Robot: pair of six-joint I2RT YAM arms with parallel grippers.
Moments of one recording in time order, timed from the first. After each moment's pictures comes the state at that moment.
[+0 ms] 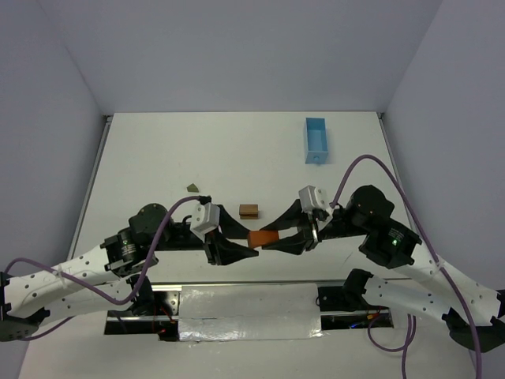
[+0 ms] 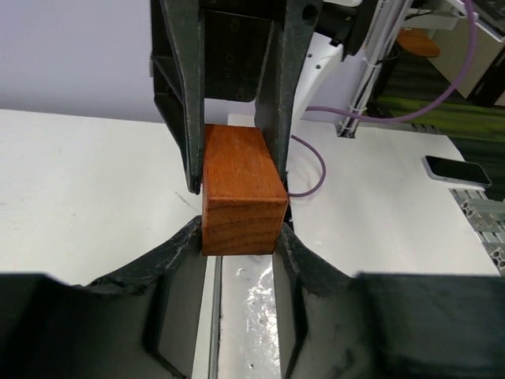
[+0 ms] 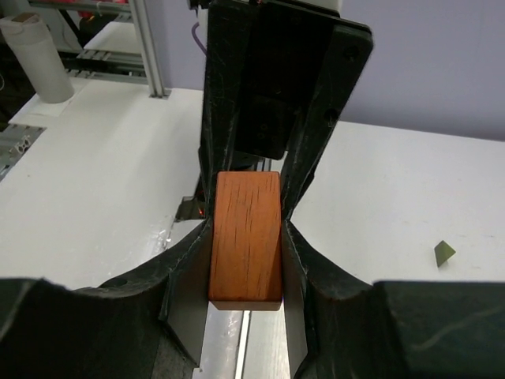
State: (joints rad) left arm -1.11 0.78 0.81 0.07 0.44 -0.16; right arm 0.94 0.72 0.94 -0.16 -0.73 -0.04
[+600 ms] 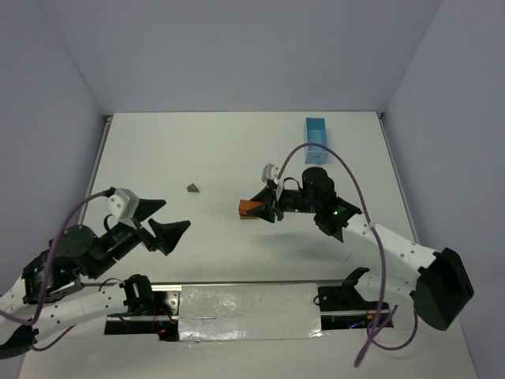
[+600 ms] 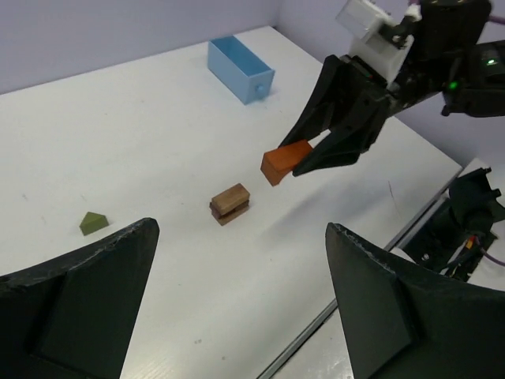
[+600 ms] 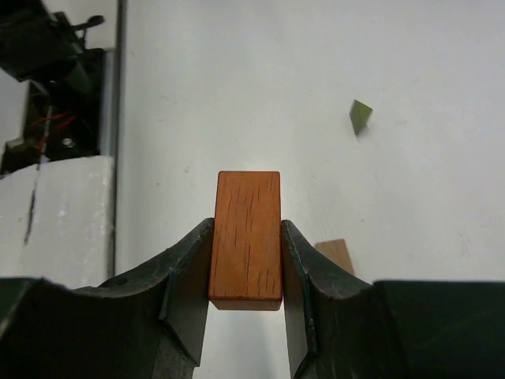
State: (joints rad) left arm -1.11 0.41 0.95 -0.62 -0.39 -0.21; right arm 0.71 1.07 0.70 0.16 -0.64 -0.16
